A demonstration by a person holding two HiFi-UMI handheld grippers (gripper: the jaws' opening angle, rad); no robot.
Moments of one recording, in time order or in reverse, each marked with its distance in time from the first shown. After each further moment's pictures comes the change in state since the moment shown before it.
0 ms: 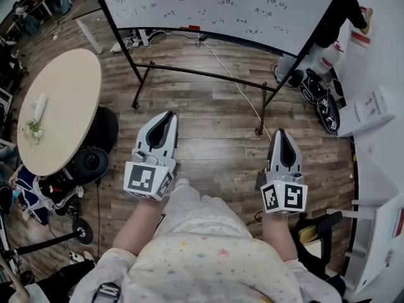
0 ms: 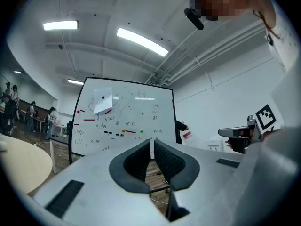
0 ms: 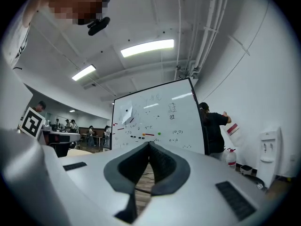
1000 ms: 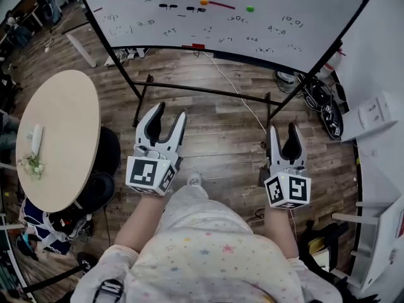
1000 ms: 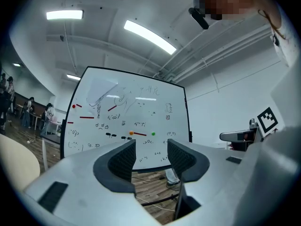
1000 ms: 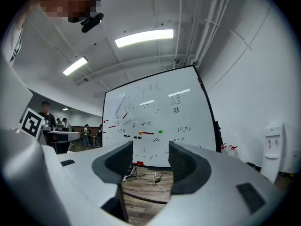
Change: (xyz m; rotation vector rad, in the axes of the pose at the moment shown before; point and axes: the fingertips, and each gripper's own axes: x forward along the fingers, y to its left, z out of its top) left arm 0.130 0.134 -0.006 -0.035 -0.012 -0.033; right arm 0.171 0.020 -0.015 0.014 0.034 -0.060
